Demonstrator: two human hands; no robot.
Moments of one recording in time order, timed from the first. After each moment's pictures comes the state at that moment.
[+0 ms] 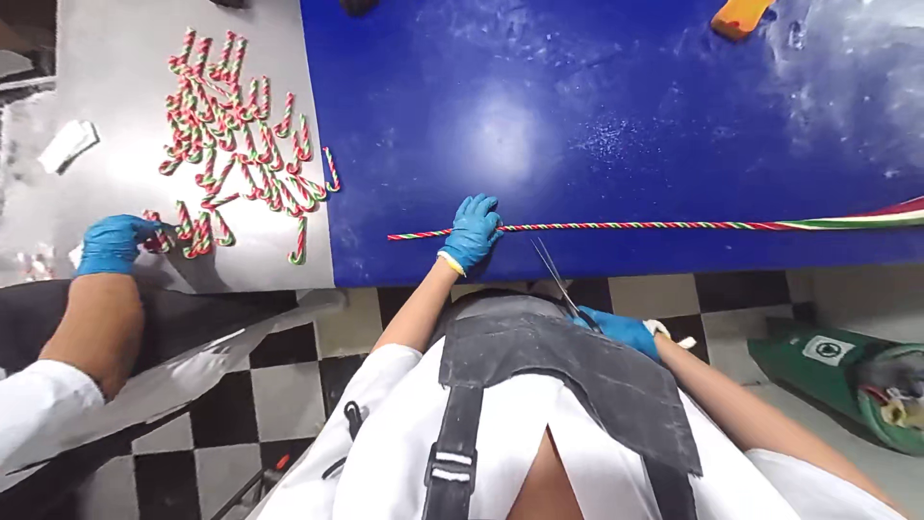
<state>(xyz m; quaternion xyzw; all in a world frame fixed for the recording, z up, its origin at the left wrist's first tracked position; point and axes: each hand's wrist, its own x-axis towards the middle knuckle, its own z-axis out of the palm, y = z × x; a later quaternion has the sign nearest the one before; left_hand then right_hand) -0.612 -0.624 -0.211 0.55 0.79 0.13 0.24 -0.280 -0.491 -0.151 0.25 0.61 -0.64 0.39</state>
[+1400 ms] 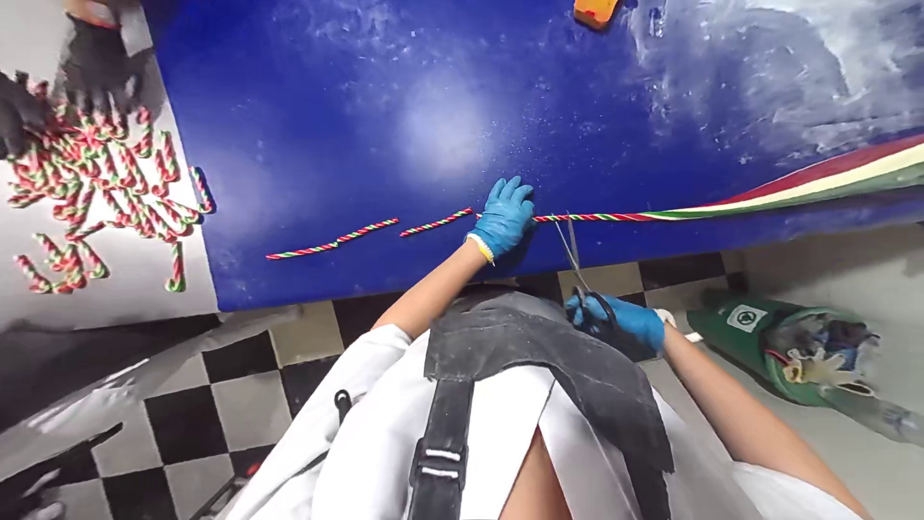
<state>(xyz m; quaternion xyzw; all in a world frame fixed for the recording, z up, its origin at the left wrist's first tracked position) -0.407 -0.375 -0.209 0.64 0.73 0.14 0.21 -0.091 -0.306 -0.174 0.32 0.51 -0.73 0.31</state>
